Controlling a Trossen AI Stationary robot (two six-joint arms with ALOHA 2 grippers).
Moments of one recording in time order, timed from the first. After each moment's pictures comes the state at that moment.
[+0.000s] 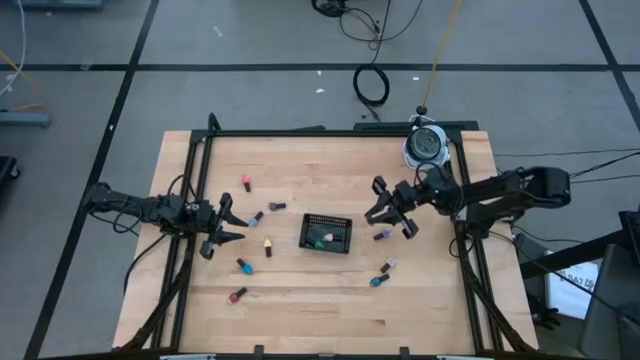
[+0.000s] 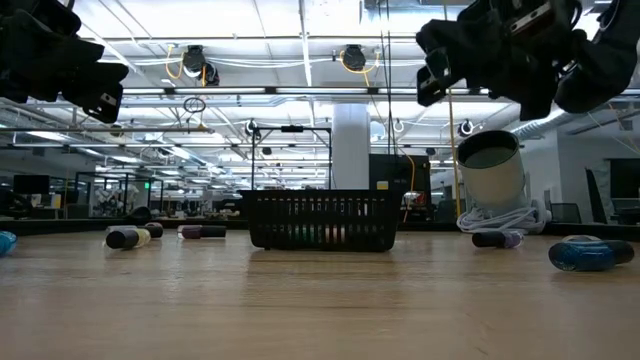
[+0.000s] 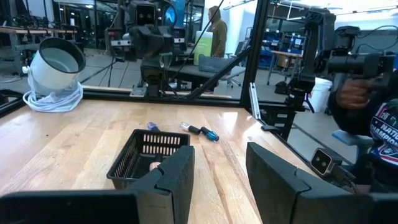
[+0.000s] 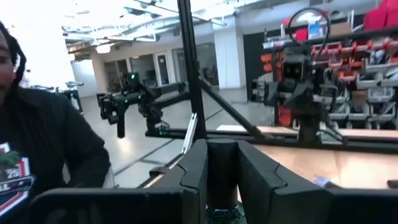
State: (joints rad) left arm -0.25 0.05 0.02 0.06 -0.03 -0.11; right arm -0.25 1.34 0.31 1.26 -0.74 0.24
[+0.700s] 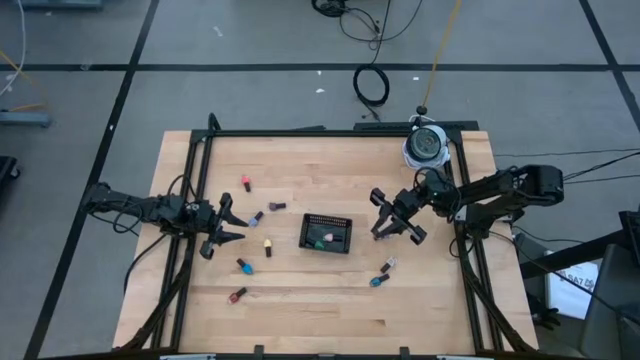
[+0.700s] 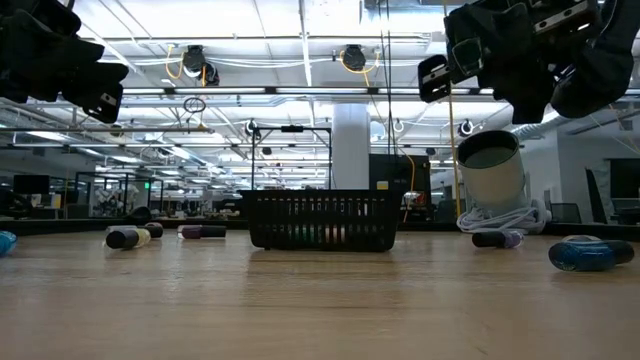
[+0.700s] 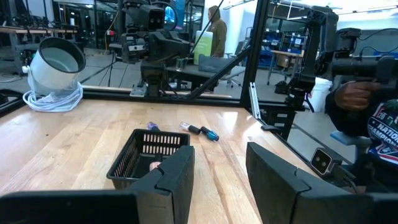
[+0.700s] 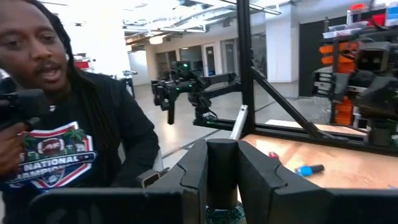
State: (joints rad) left arm -0.25 0.05 0.02 0.06 -0.03 -0.11; right arm -0.22 1.39 0.31 1.35 -0.94 0.28
